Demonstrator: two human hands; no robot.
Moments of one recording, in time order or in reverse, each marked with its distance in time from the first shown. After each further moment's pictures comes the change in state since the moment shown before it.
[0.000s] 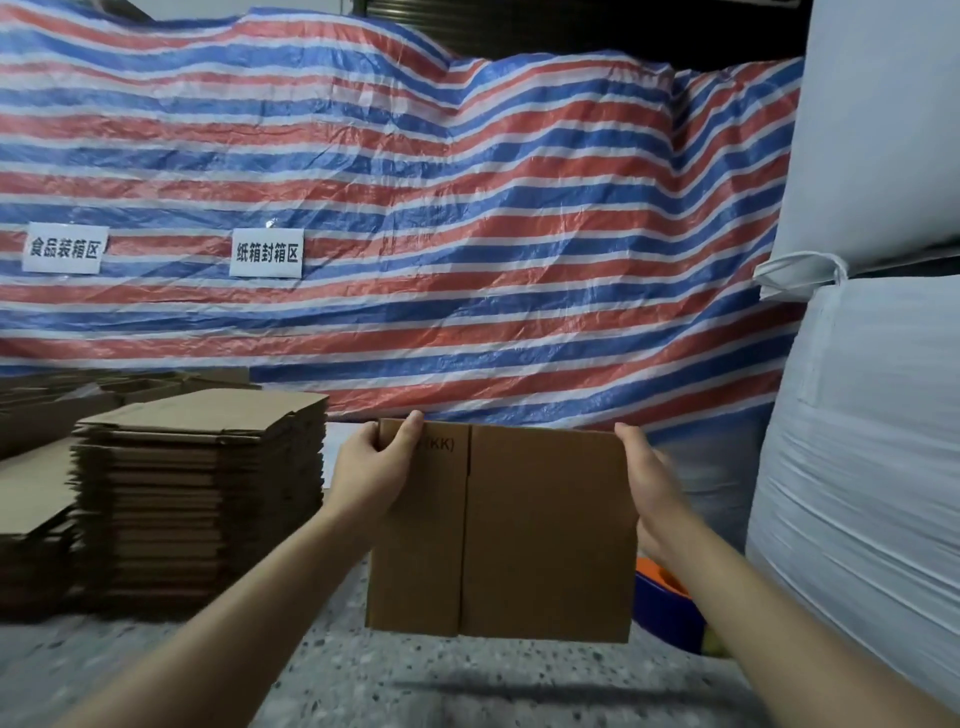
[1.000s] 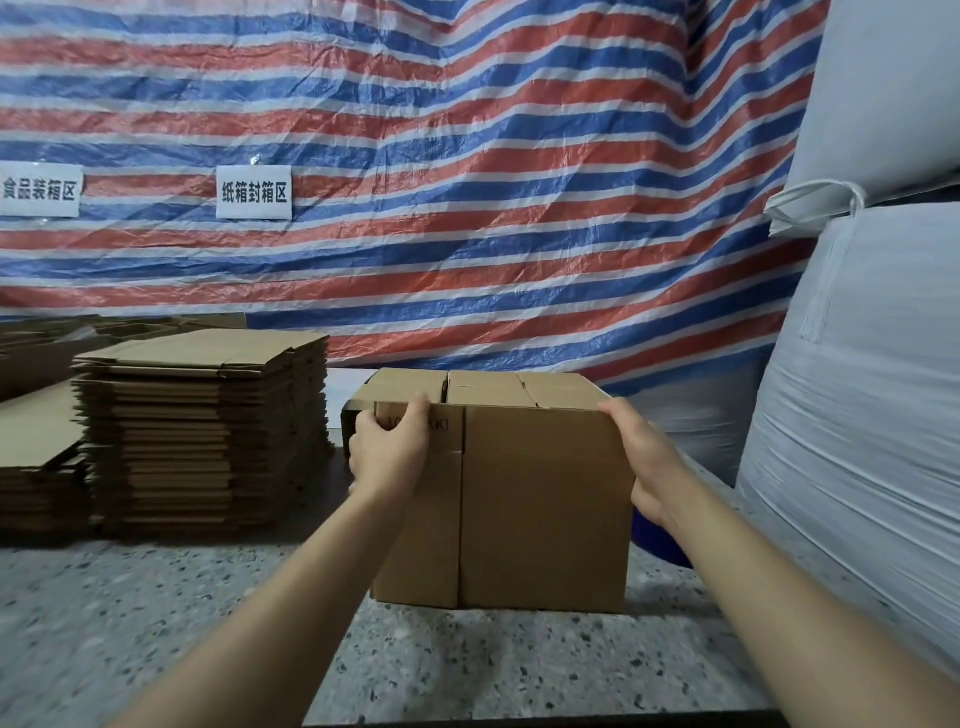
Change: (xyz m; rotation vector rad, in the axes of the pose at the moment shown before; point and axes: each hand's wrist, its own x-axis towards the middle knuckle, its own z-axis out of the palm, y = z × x) left_hand -0.021 -0.045 0.018 0.011 0.155 -0.272; right_hand -0.019 0.030 -0.006 -0.035 -0.199 0.149
